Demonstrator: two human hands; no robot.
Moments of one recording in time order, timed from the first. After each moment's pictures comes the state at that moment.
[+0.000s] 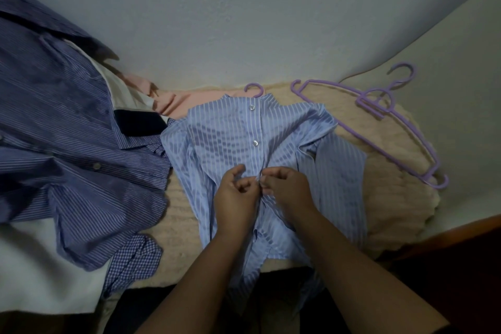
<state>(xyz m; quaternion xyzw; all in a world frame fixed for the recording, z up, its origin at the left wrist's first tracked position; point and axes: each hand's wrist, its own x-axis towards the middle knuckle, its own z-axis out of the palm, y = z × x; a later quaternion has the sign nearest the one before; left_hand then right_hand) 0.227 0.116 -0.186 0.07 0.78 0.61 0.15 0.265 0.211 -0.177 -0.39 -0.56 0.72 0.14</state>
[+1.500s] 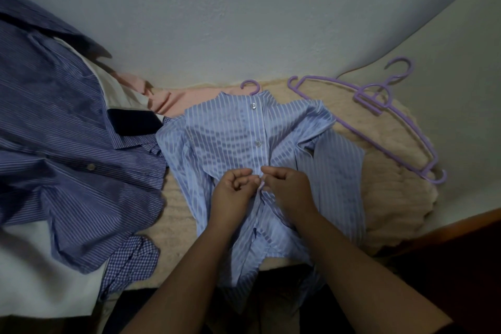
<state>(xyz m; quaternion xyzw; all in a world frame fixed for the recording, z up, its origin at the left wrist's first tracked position) 0.215 0.113 -0.198 0.06 0.66 0.69 0.29 0.270 0.214 -0.185 -0.38 -0.63 0.66 0.16</state>
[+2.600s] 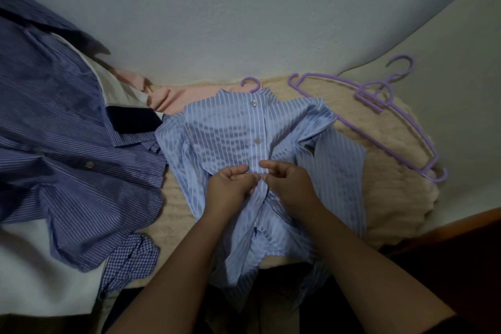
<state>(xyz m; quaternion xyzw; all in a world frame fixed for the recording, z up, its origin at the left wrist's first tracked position) 0.201 0.115 -0.187 -0.01 0.67 0.68 0.31 0.273 0.226 -0.188 -0.33 -0.68 0.65 0.12</state>
